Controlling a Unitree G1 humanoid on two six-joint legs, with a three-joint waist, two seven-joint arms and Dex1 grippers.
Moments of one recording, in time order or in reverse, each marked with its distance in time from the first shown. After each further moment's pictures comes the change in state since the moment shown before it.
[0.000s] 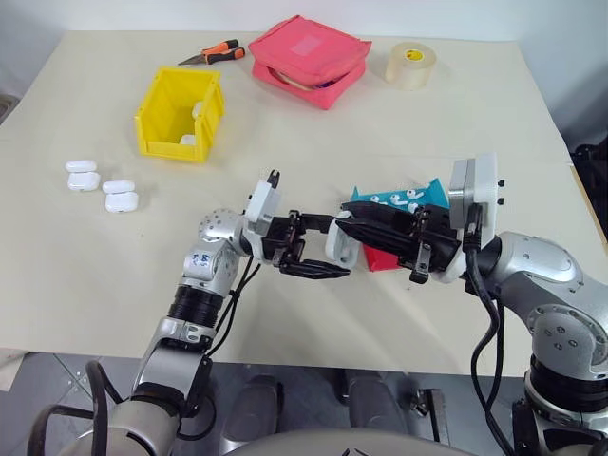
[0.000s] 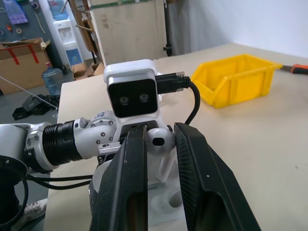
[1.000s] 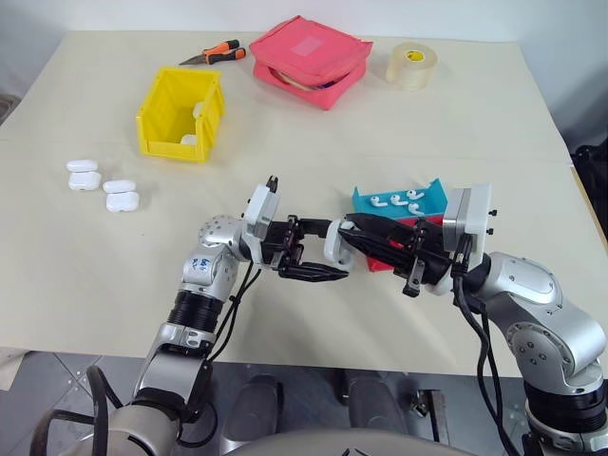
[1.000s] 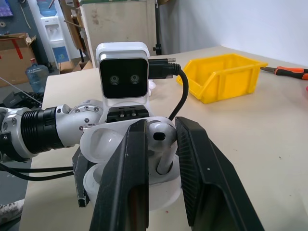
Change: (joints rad) left arm 0.029 -0.020 0.010 -0.009 -0.002 0.036 0.001; right arm 0.147 -0.028 0.091 0.054 -0.124 -0.276 0.023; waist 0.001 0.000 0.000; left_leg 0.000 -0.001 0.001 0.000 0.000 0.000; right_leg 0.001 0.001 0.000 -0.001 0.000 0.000
